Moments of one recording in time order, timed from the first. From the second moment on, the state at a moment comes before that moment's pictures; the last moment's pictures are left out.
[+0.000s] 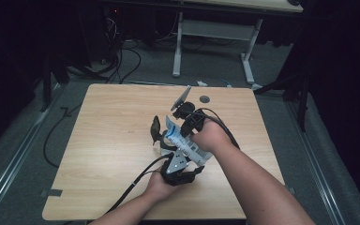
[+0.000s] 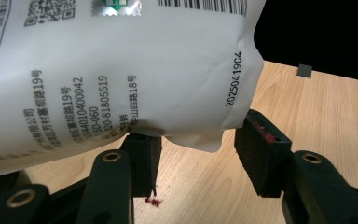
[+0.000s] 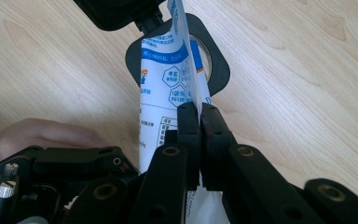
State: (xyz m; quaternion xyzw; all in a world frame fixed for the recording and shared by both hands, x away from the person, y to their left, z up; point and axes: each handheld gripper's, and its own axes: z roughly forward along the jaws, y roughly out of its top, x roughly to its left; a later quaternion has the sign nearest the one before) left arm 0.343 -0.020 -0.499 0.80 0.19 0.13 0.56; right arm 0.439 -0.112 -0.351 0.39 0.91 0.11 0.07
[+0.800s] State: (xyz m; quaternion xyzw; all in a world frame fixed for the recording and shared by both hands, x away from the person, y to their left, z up) left arm 0.342 -0.022 -0.495 0.79 0.18 0.13 0.56; right arm 0.439 -0.111 -0.349 0.39 0.91 0.11 0.06
